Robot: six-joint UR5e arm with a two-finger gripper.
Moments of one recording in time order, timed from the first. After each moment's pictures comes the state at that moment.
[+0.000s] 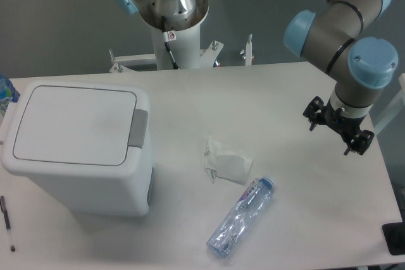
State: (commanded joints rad) arm 2.74 -2.07 -1.37 -1.21 1.60 1.52
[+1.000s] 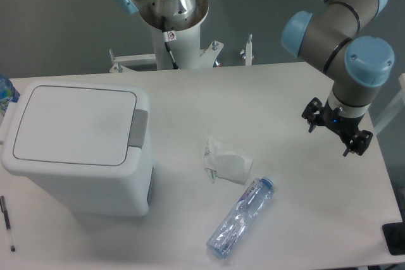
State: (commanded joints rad) arm 2.73 -2.06 -1.40 -1.16 1.60 1.43
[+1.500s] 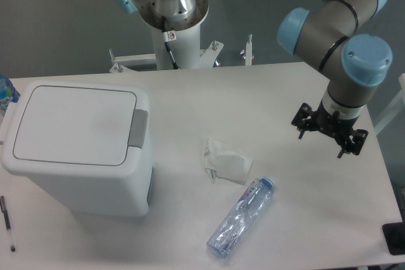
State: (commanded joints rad) arm 2.66 -2.04 -1.35 -1.27 1.48 1.06
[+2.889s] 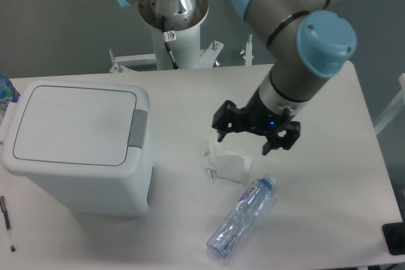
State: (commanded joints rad) arm 2.48 -1.97 -1.12 -1.69 1.27 0.71
